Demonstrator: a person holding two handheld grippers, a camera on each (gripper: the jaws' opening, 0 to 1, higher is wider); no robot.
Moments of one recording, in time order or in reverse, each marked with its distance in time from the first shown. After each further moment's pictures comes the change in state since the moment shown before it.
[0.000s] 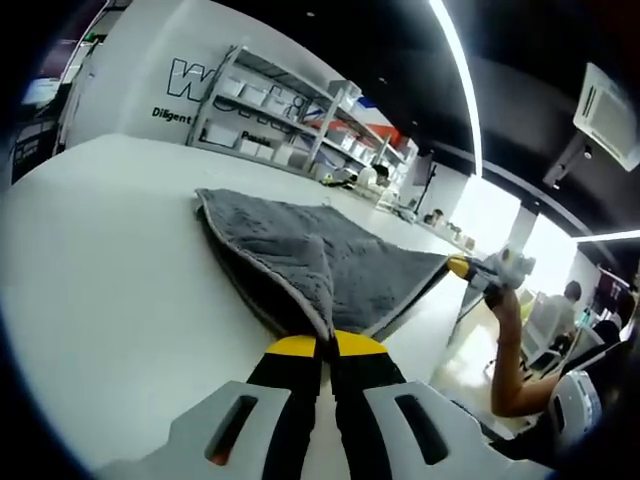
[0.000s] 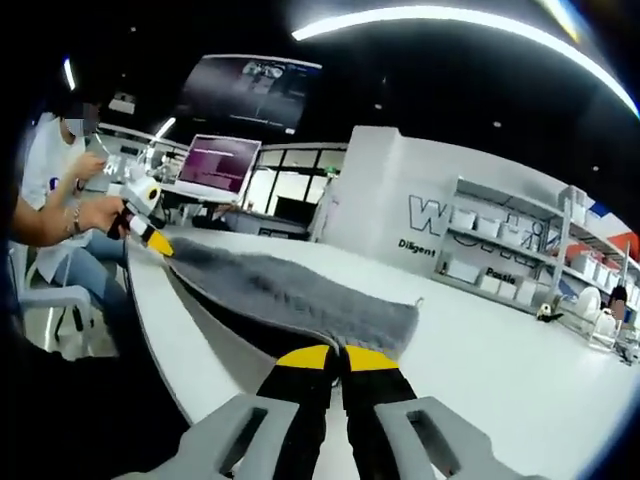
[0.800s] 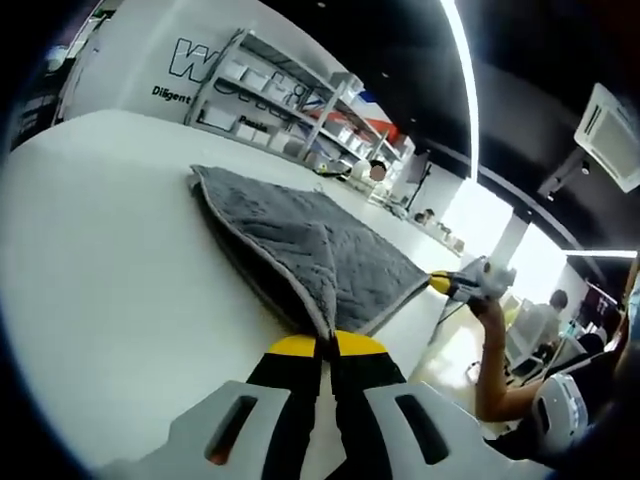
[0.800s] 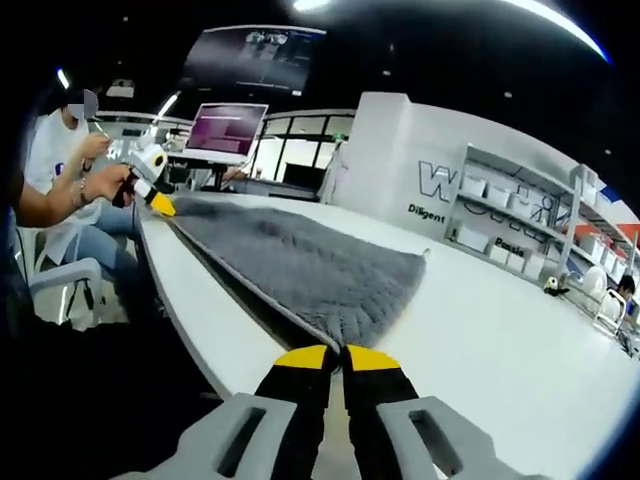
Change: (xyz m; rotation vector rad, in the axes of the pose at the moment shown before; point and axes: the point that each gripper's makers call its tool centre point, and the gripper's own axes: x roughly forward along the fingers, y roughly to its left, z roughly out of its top) left arm -0.005 -0.001 -0.009 -0.055 0.036 -0.038; right arm -0.015 0.006 -0.046 0.000 0.149 0.046
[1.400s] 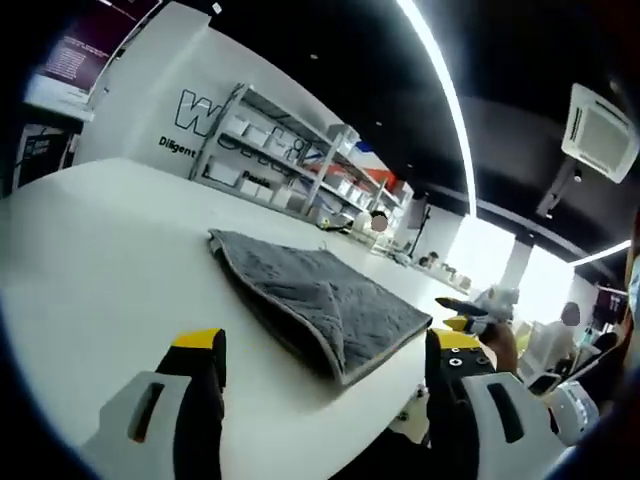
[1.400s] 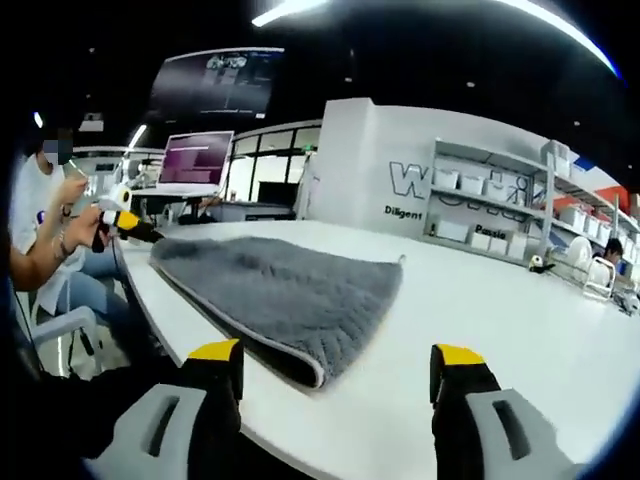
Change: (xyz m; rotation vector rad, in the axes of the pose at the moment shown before) left arm -0.039 0.007 0.048 0.049 -0.250 0.022; right arm -0.015 -0.019 0.022 0.166 -0.027 -0.090
